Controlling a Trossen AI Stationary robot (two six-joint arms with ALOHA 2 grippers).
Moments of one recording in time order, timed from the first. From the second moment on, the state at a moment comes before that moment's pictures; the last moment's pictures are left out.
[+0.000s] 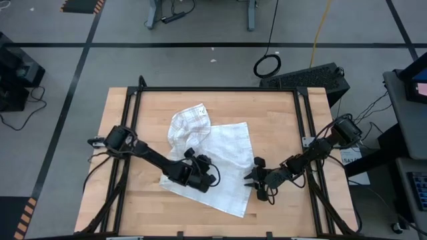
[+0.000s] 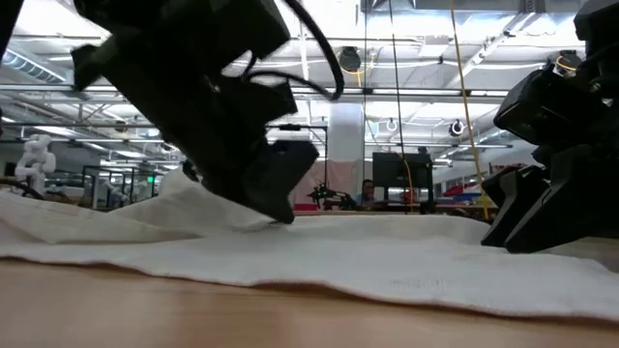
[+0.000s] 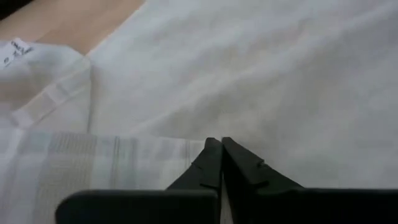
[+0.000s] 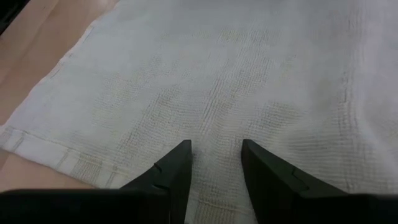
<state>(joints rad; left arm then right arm) -0.39 2.00 1.07 -0.15 -0.82 -0.78 0.56 1.68 0.37 0.61 0.34 0.51</state>
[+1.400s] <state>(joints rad) -0.84 1.49 1.07 -0.48 -1.40 -0.72 -0.09 1.58 0.96 0.04 -0.03 -0.38</state>
